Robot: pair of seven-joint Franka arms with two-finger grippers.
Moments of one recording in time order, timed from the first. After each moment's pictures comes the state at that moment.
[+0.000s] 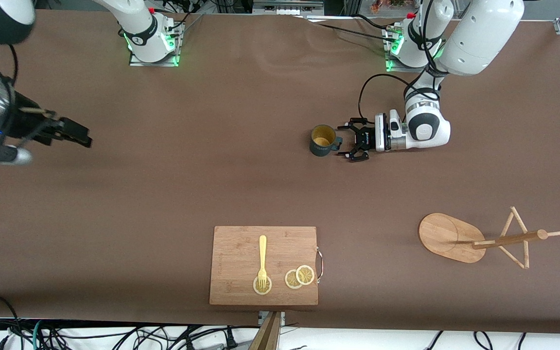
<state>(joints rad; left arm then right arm) -0.13 0.60 -0.09 -2.33 -1.66 1.99 2.71 0.31 0.14 -0.27 -1.45 0.10 1.55 0.10</state>
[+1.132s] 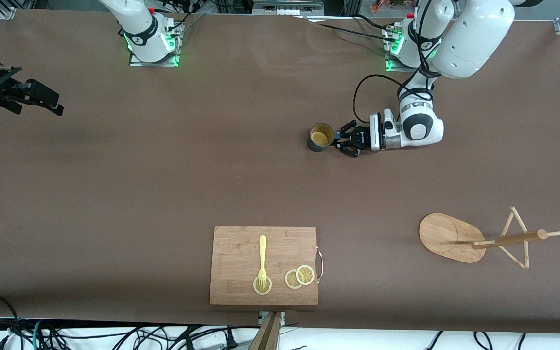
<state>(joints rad) -0.16 0.62 -0.09 -2.33 -1.72 1.99 2.72 0.05 -0.02 -0.03 -1.61 0.03 1.56 0.06</state>
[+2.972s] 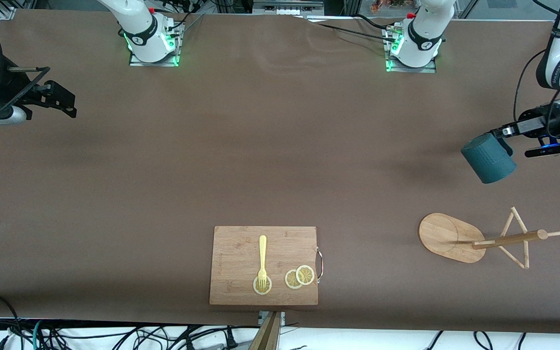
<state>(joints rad) 0.68 0.26 -0.07 -2.19 -1.42 1.32 0.54 0.10 0.01 0.00 -1.57 -0.02 1.56 0.02</state>
